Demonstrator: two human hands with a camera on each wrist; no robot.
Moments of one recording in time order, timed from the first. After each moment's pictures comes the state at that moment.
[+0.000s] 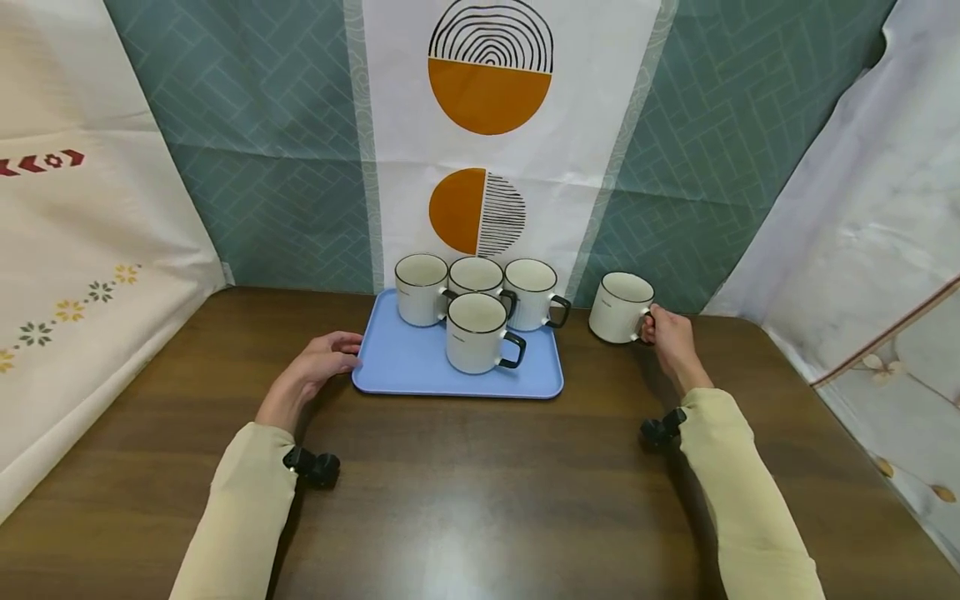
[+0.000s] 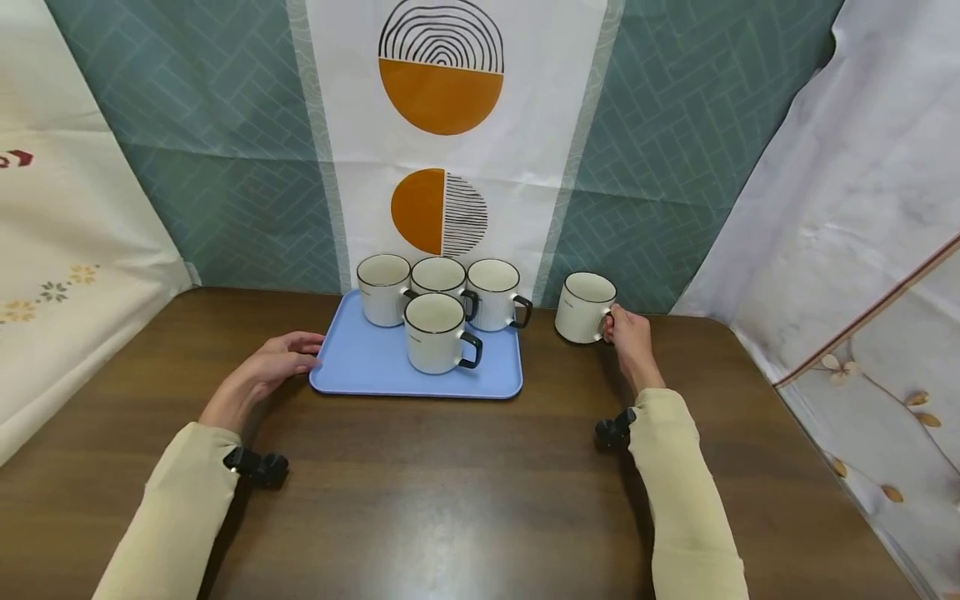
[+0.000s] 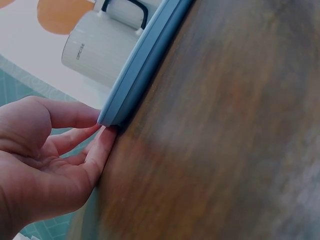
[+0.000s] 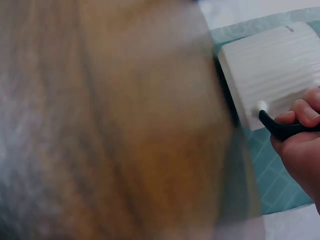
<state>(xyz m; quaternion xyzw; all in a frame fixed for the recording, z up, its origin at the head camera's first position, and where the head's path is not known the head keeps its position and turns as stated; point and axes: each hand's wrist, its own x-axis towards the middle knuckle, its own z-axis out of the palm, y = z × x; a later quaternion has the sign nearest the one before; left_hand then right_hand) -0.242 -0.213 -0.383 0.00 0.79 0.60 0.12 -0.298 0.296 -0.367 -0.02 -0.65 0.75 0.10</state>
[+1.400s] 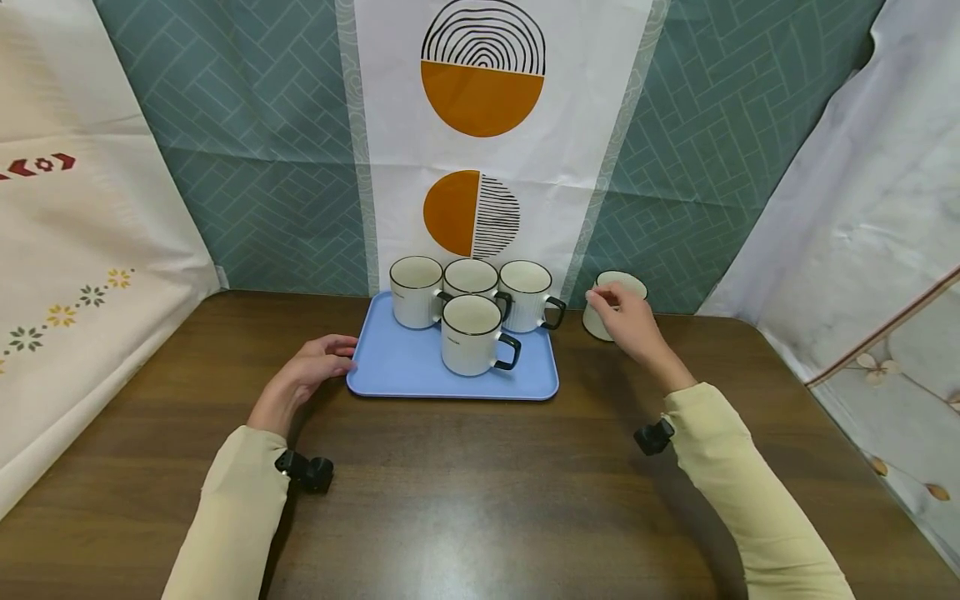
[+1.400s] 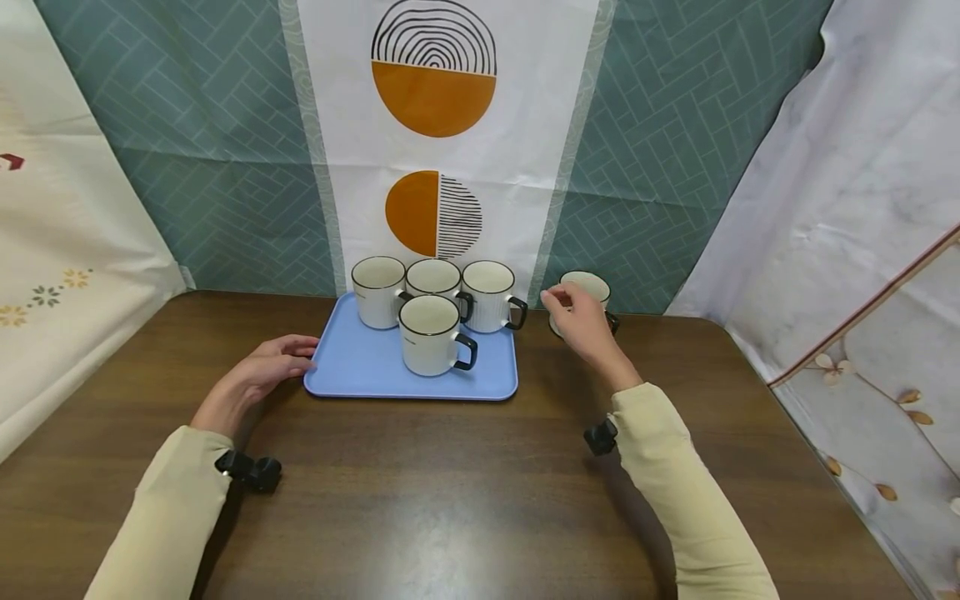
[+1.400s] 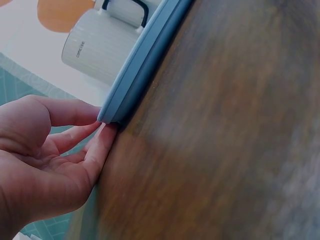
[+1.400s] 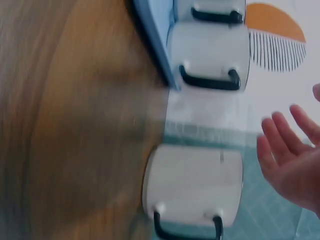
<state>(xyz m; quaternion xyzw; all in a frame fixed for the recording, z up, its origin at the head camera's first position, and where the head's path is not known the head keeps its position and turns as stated) -0.244 -0.213 -0.382 -0.02 0.79 0.60 0.14 -0.266 0.233 -0.306 0.14 -0.91 0.38 0.12</state>
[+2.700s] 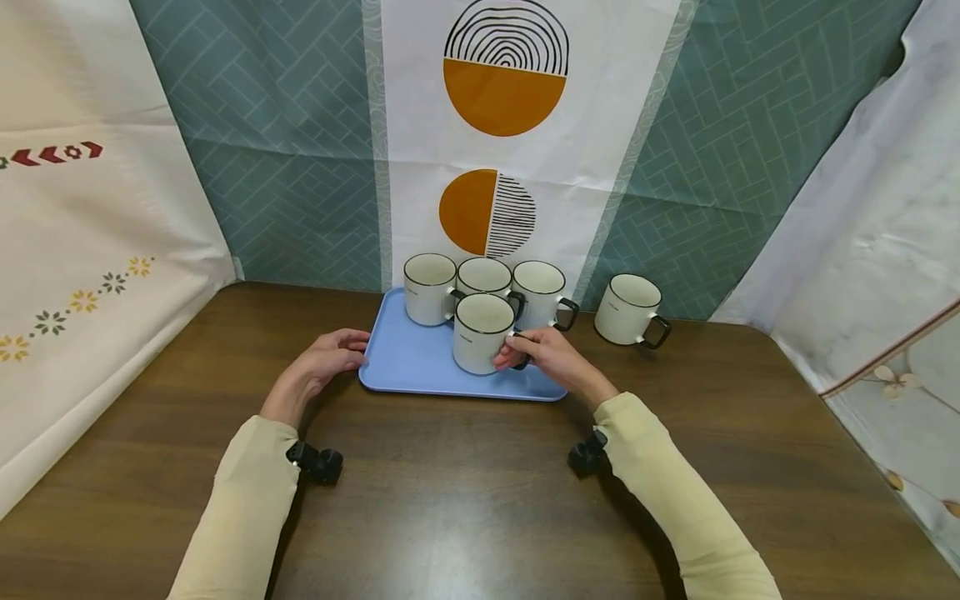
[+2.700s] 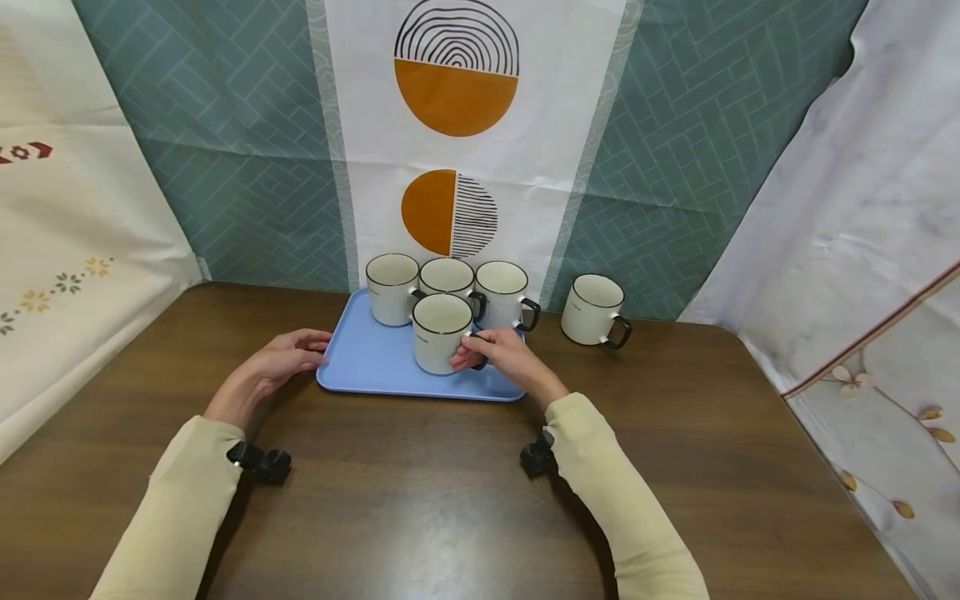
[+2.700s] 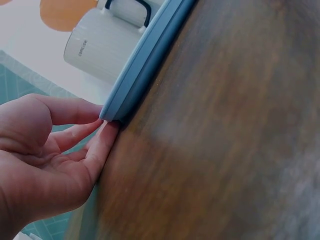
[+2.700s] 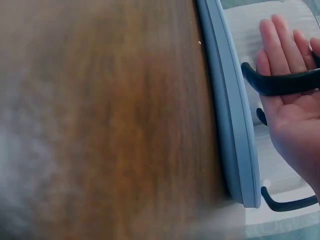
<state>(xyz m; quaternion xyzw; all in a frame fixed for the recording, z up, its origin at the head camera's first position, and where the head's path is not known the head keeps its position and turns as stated) -0.245 -0.217 -0.383 0.00 0.78 0.61 0.14 -0.272 0.136 -0.362 0.23 -0.73 0.61 -0.19</state>
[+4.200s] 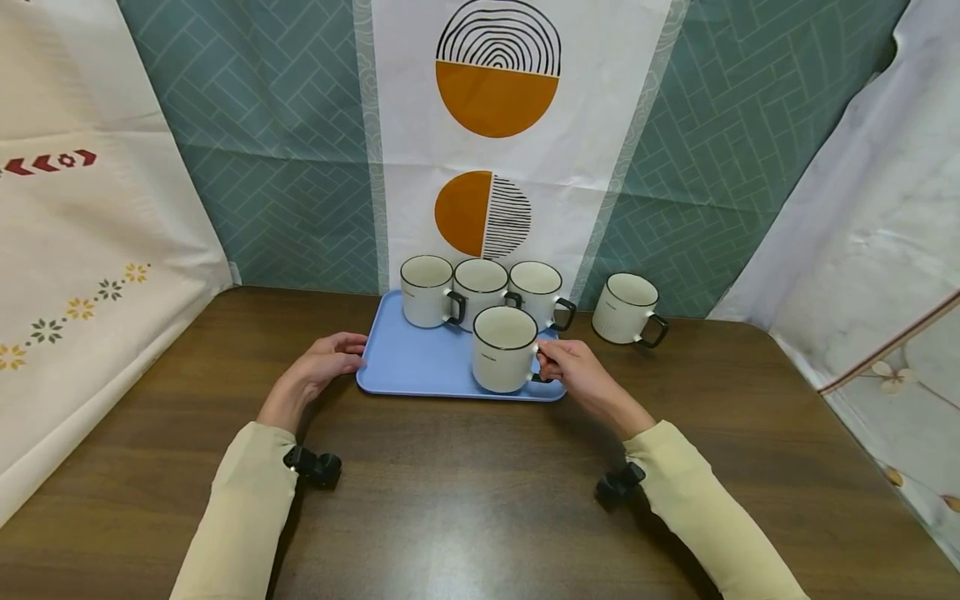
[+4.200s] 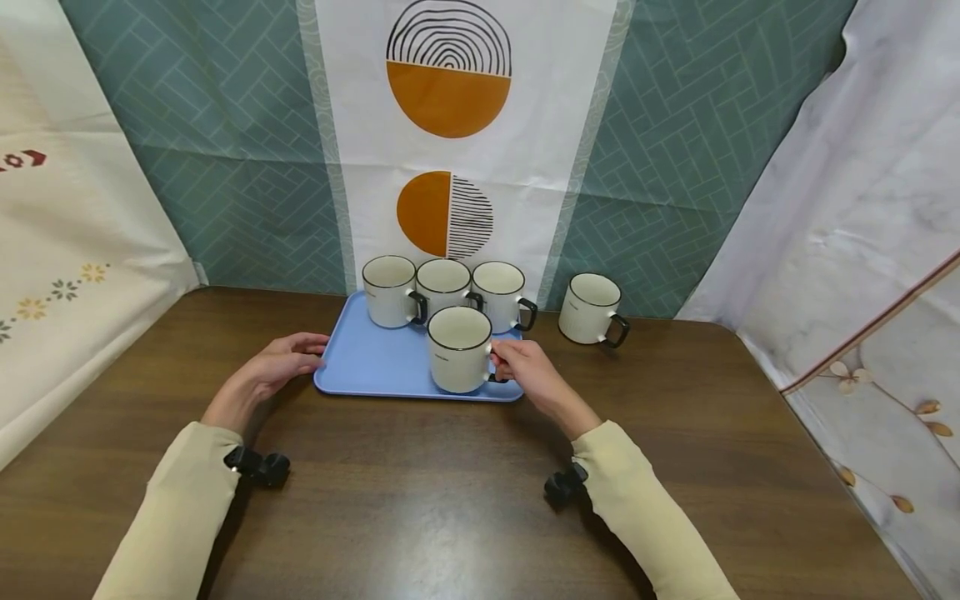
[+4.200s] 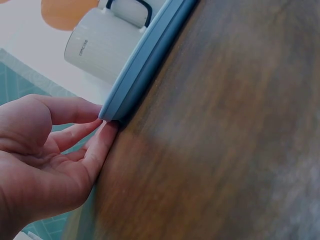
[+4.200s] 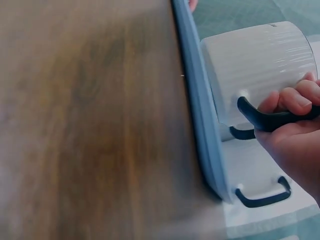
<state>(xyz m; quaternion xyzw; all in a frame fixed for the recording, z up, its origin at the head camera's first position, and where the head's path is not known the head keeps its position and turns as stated) -0.243 -0.216 -0.380 -0.01 0.78 0.60 0.14 -0.231 0.164 -0.348 0.19 -0.69 0.68 -0.14</state>
